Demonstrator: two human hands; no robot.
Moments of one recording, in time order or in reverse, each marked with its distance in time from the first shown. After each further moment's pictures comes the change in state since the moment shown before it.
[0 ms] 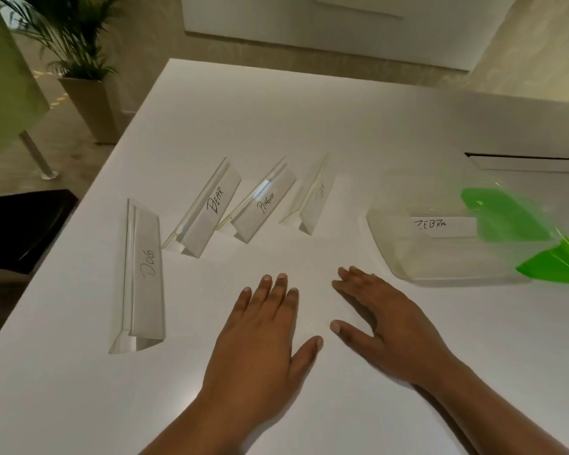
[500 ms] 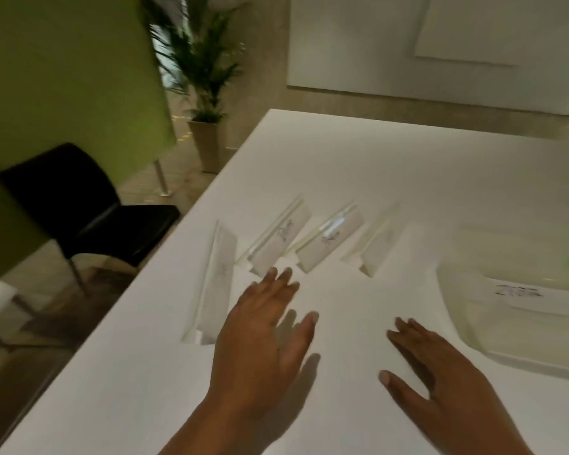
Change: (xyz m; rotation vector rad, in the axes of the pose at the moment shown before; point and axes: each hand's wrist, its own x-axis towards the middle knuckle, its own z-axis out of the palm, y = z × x) left_hand -0.031 -0.017 -0.056 -0.226 0.679 -0.302; right_hand 0.021 -0.012 0.015 0.156 0.015 -0.147
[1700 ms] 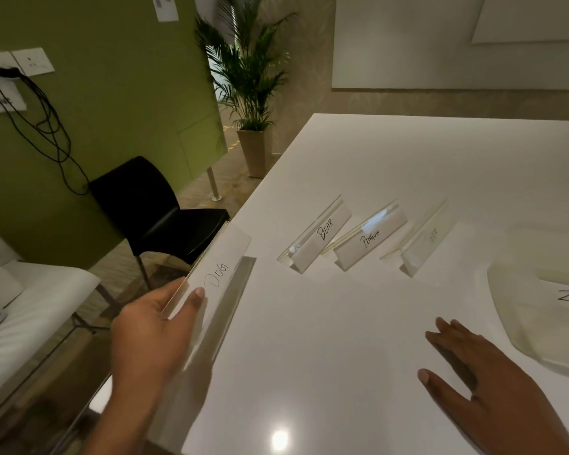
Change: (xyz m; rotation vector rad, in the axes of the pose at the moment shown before) left_hand -0.001 -0.063 -0.088 -0.055 0.216 -0.556; right_hand -0.018 0.013 -0.018 -0.005 0.019 0.097
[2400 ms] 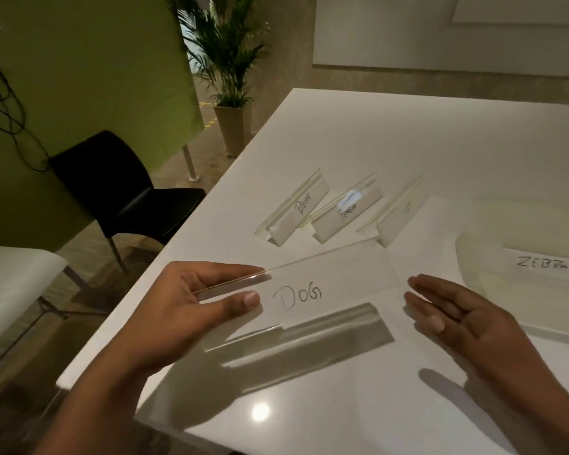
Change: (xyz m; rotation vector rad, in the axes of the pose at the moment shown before) left_hand -0.015 0.038 0.011 -0.376 -0.797 0.167; right_hand 0.001 -0.001 -0.027 1.060 -0.084 0.155
